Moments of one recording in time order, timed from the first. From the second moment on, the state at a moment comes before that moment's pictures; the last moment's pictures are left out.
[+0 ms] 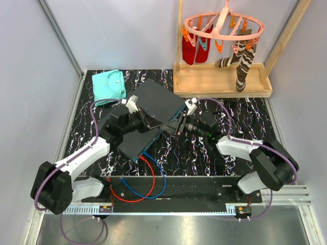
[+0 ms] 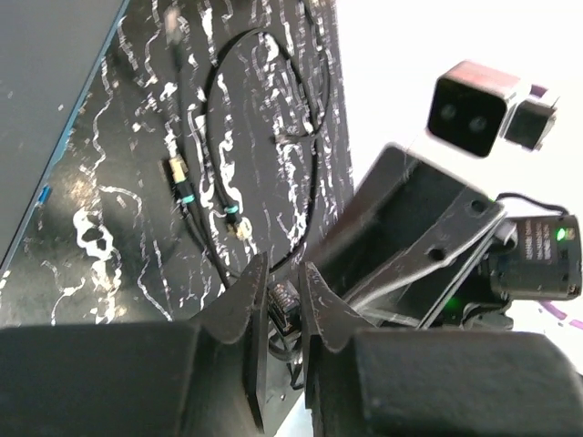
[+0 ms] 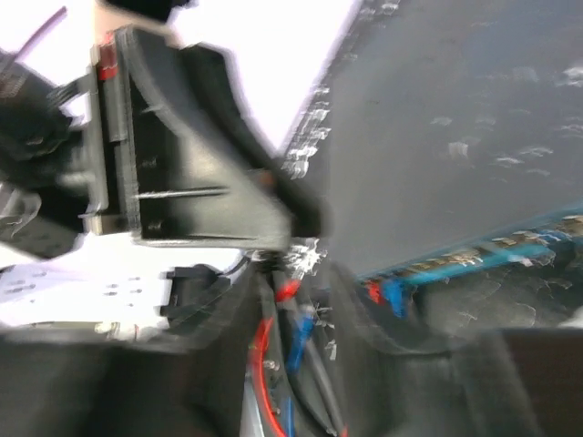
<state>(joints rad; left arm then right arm) -0.49 1.17 0.68 0.15 0.43 -1.02 0.67 1.47 0.61 0.81 -0.48 0.96</state>
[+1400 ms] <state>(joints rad) -0.49 0.98 0.63 -0.24 0.29 -1.00 0.46 1.79 0.88 0.27 -0.32 0.22</state>
